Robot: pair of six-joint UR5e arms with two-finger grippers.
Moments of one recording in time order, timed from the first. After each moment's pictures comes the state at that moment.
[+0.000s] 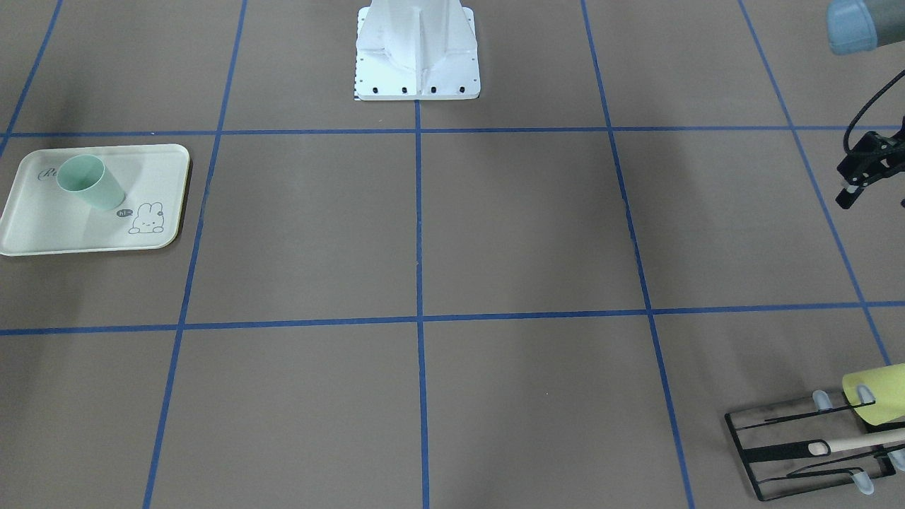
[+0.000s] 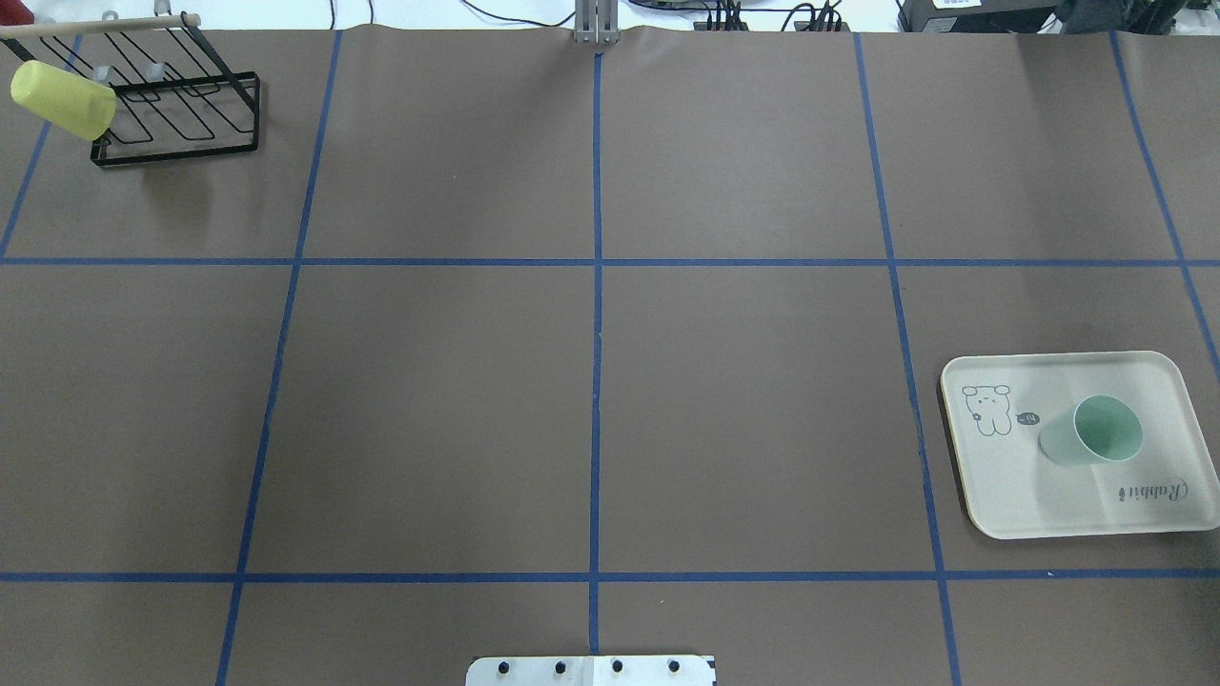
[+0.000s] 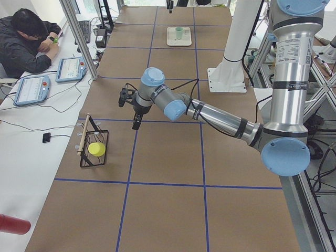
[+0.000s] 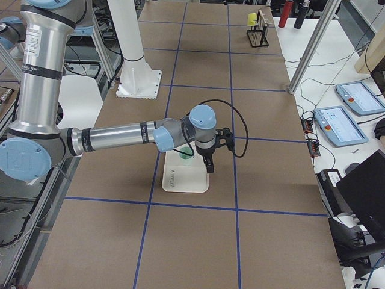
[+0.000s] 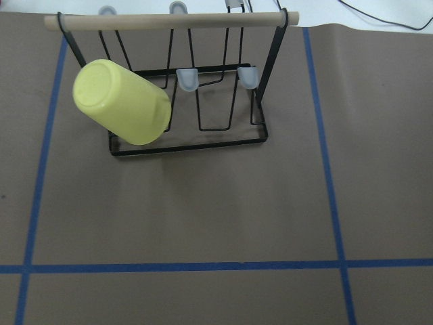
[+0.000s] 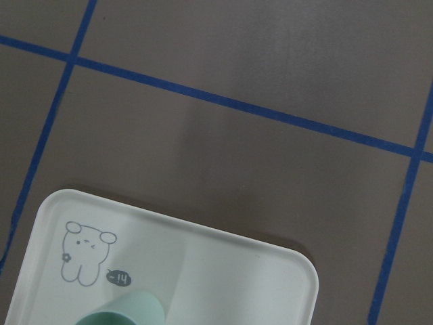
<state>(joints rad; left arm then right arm) -1.31 -1.52 -1.91 -1.95 -2.16 -0.49 1.36 -1.76 1.89 -1.33 2.35 0.20</state>
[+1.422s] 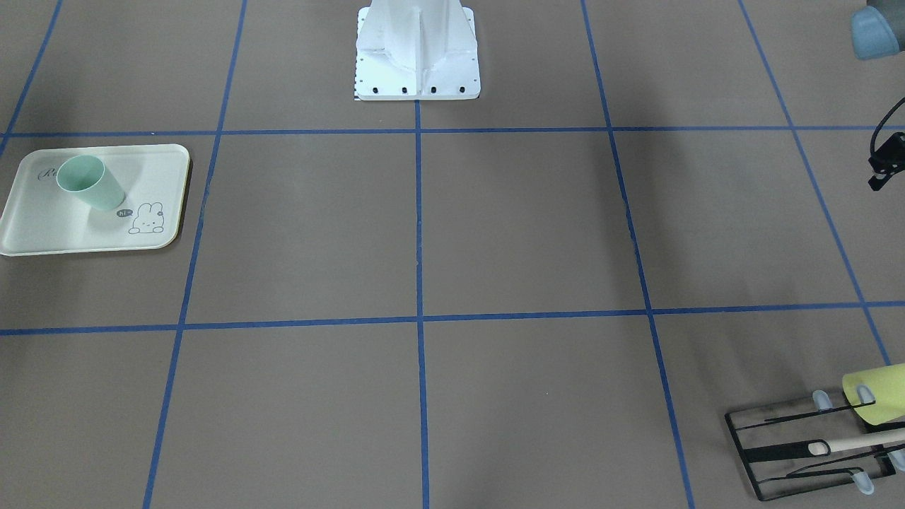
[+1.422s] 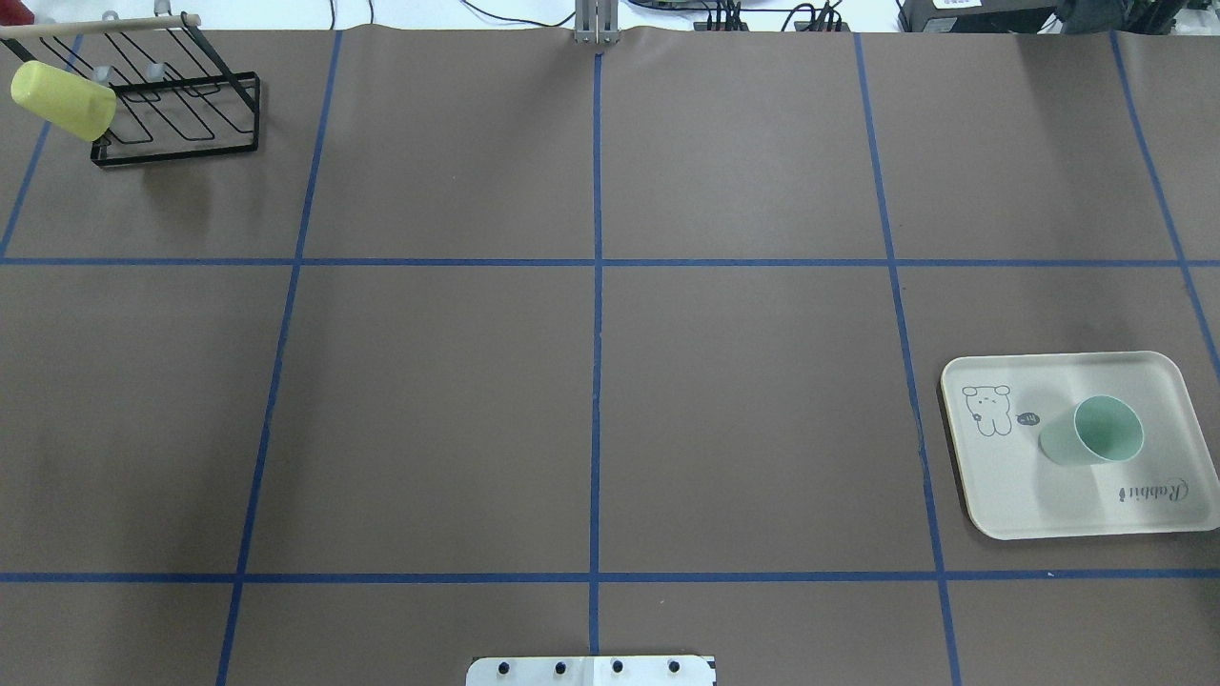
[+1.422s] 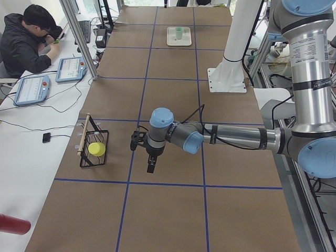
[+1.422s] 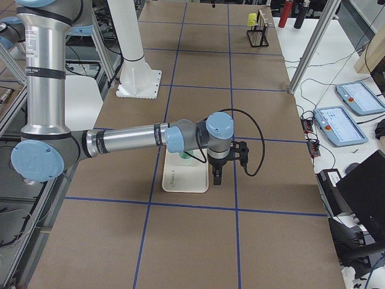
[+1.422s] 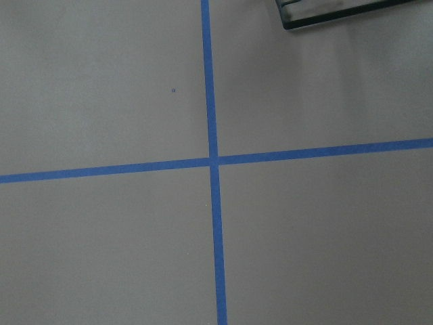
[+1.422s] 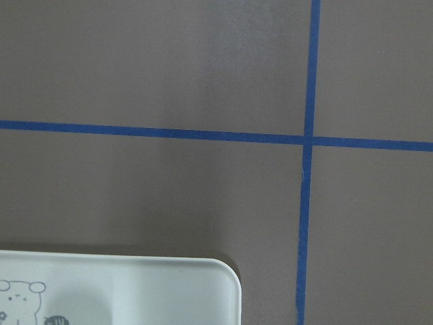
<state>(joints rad) -1.35 -1.39 -1.80 -1.89 -2.17 -0.30 1.48 -1.61 1.80 -1.59 2.36 0.20</state>
